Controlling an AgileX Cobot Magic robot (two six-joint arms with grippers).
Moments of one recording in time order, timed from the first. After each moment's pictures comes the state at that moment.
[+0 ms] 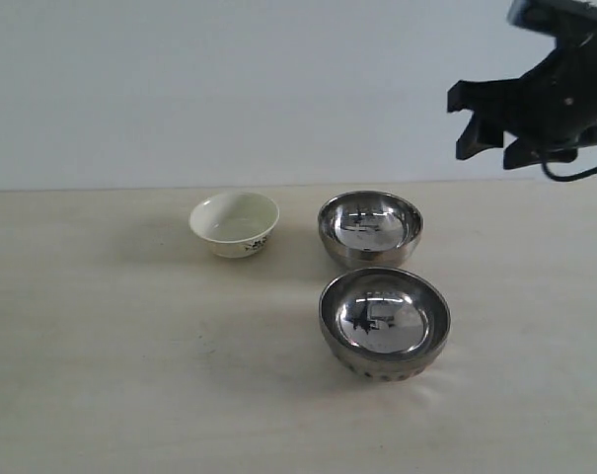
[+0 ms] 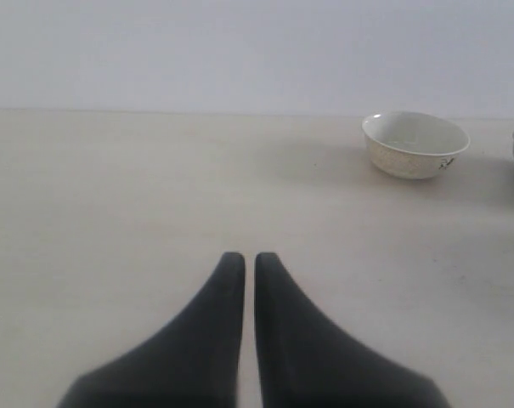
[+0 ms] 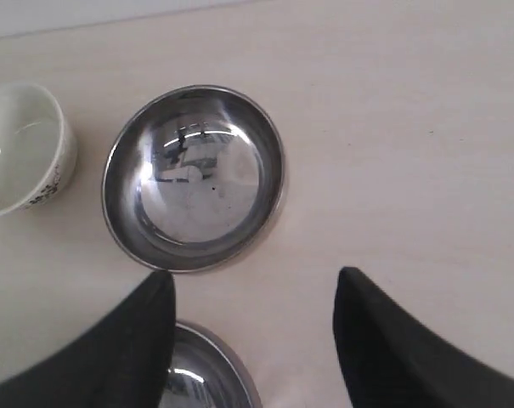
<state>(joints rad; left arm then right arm) -0.02 0.00 0.00 -0.03 0.31 0.00 0.16 1.69 -1.35 0.36 0.64 -0.08</state>
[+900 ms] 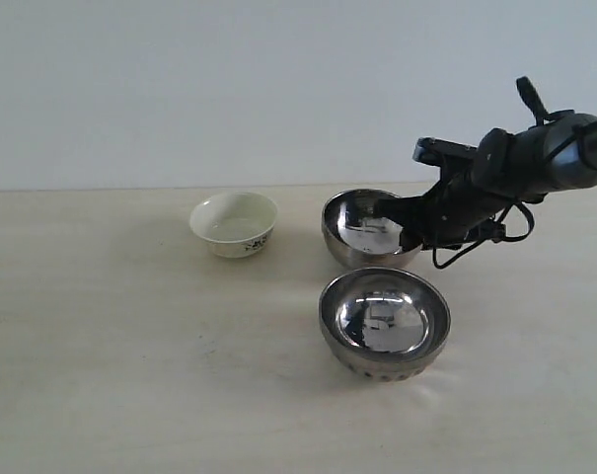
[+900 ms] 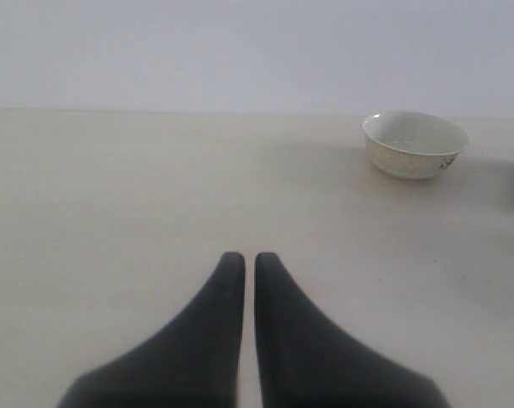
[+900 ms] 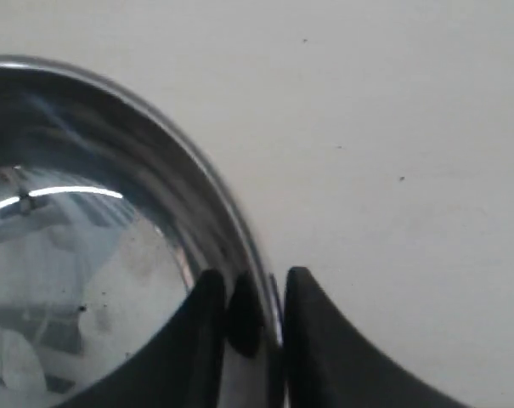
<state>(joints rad) -0.02 0.00 0.00 -0.03 0.31 0.00 0.23 2.24 -1.54 0.38 0.32 -0.05</state>
